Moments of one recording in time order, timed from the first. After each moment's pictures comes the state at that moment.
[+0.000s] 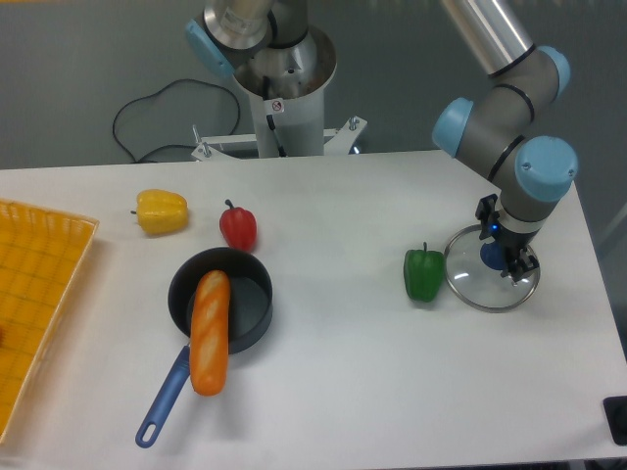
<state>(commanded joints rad) 2.87 -2.10 -1.63 -0.99 1.64 2.02</state>
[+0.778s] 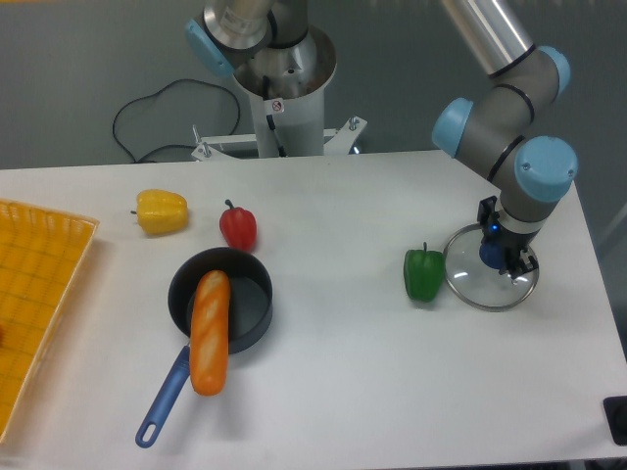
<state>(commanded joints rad) 2.86 -2.10 -1.62 -0.99 1.65 2.00</state>
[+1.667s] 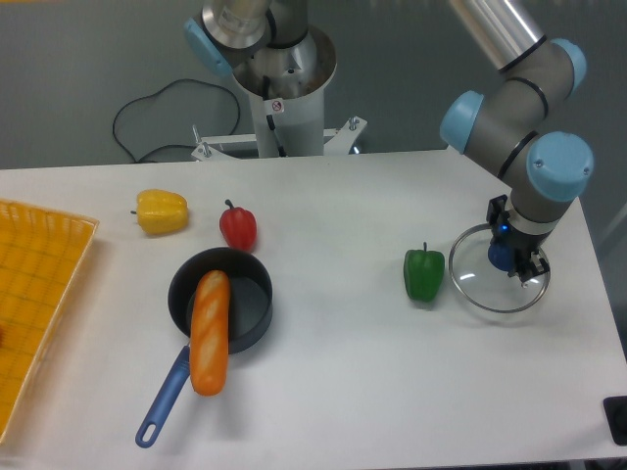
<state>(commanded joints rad) 2.83 -2.08 -1.49 -1.16 1.65 2.01</state>
